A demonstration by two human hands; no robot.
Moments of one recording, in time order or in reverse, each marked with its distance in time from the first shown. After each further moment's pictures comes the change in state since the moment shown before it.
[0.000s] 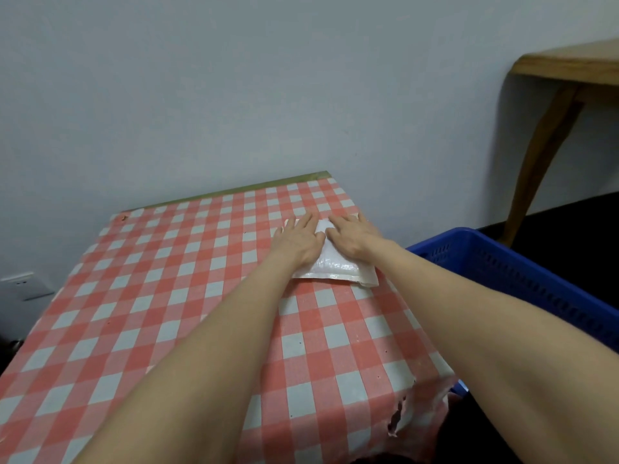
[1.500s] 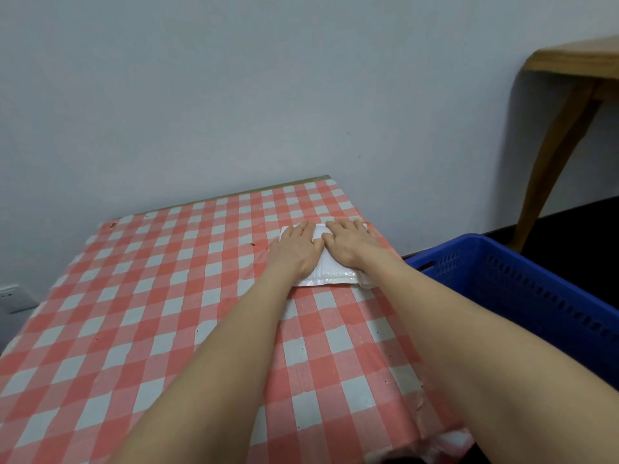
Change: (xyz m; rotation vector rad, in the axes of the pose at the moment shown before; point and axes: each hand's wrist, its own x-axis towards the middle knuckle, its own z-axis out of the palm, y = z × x) left_hand 0.043 -0.022 0.024 -0.047 0.029 -0.006; right_hand 0.040 -0.001 0.013 -0.018 0.023 0.030
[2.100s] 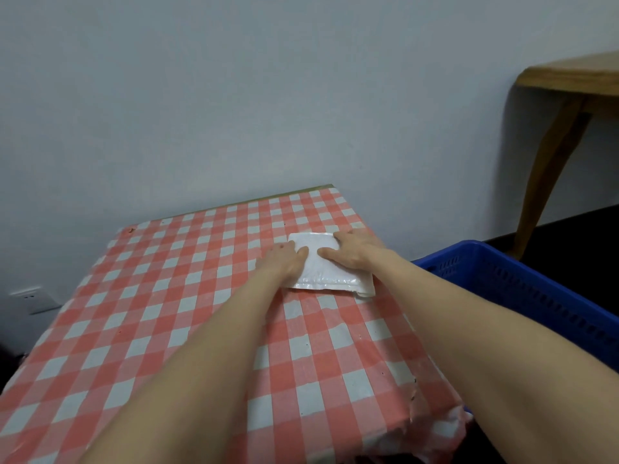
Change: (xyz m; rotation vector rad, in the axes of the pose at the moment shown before) left_hand -0.029 -0.015 -0.018 -0.056 -0.054 -0.222; right_hand -0.022 -0.001 -0.017 -0.056 -0.066 0.028
